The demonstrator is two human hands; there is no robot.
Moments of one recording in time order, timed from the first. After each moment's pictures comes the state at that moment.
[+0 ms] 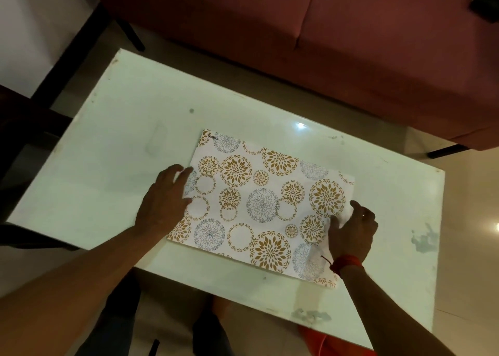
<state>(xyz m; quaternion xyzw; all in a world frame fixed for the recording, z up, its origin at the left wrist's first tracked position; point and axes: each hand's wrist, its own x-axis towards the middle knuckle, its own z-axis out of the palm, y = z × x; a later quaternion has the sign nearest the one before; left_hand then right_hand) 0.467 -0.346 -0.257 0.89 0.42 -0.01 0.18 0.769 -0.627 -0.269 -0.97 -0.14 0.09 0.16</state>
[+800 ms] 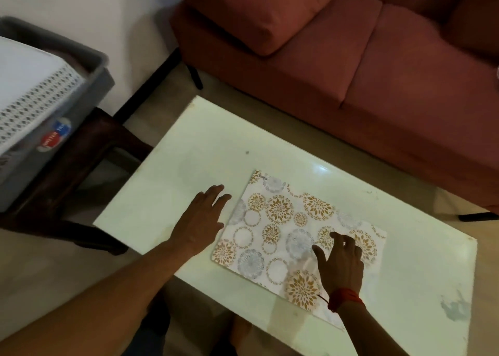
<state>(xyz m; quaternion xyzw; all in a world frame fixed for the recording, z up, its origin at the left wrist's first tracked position) 0.424 -0.311 -0.189 0.90 0.37 -0.04 0.20 0.688 -0.535 -0.209 -0.94 -0.32 0.15 0.04</state>
